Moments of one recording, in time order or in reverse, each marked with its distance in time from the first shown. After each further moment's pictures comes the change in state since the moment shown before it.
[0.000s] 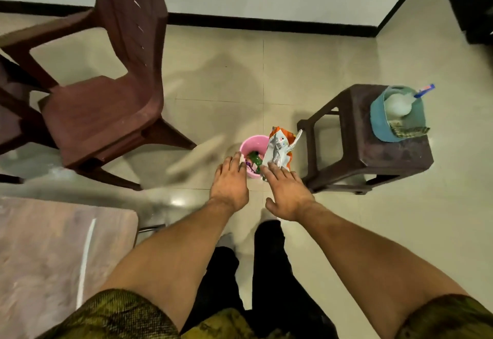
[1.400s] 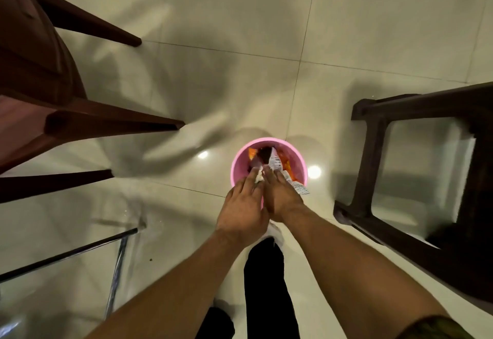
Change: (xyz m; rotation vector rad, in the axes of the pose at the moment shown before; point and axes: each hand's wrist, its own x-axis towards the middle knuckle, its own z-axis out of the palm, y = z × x) left_hand 0.328 -0.001 0.213 -0.245 -0.176 -0.164; right_hand 0.393 0.200 0.230 0.147 -0.396 -0.125
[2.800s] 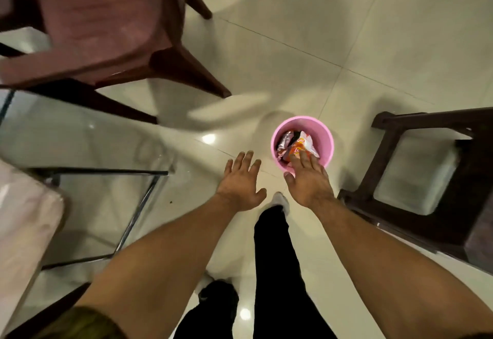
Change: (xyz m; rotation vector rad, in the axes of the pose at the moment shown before) left_hand -0.150 -0.066 -0.029 0.015 -0.084 -0.150; right_hand -0.145 -0.100 -0.024 -0.057 0.212 0.083
